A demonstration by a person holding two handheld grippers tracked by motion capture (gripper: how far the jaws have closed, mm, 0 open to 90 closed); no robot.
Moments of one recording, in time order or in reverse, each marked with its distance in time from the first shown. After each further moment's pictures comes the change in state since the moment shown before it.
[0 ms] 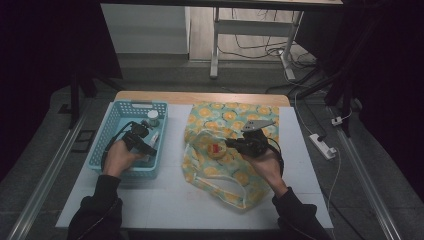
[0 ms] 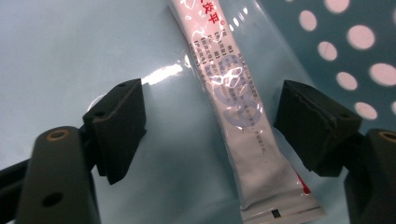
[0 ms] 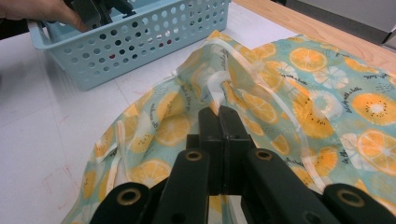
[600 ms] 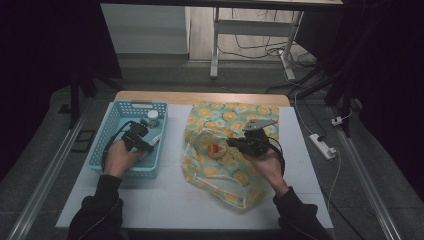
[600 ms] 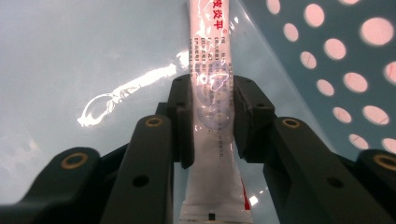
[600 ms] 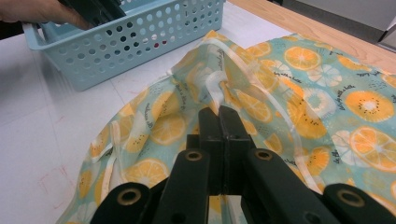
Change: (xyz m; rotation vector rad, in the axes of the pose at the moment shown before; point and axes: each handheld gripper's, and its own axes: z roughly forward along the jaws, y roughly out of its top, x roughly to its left) left arm -0.001 0.000 -0.005 -0.017 -0.025 -0.031; right arm -0.004 -0.001 -0.002 -0.001 -0.008 0.007
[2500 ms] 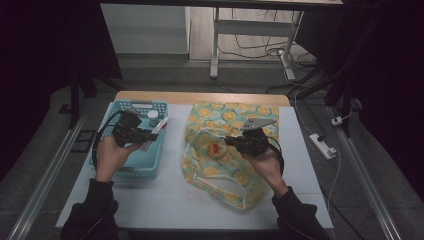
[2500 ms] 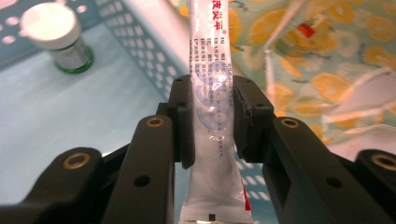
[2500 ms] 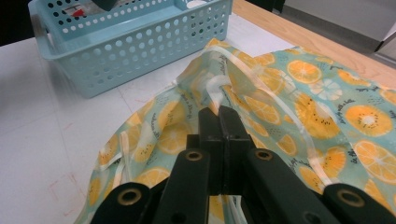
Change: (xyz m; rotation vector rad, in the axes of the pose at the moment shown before) left arm -0.035 -0.007 -0.089 -0.314 -0.148 0.075; right arm 0.011 0.011 -0.005 -0.019 -0.007 -0.023
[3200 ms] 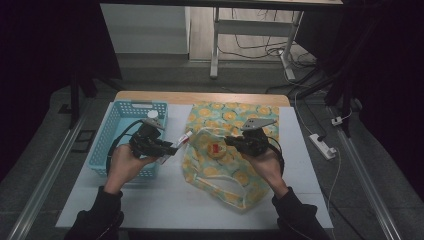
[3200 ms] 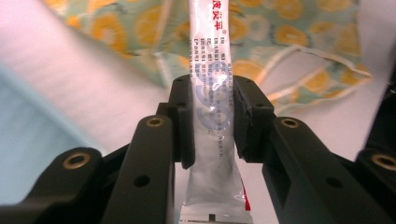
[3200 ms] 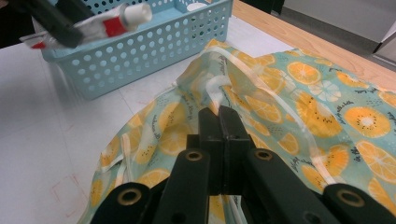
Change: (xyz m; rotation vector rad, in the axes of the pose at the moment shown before) left arm -0.063 0.007 0.013 0.036 -0.168 0.163; right arm 0.002 0.001 -0.002 -0.003 -0.002 -0.002
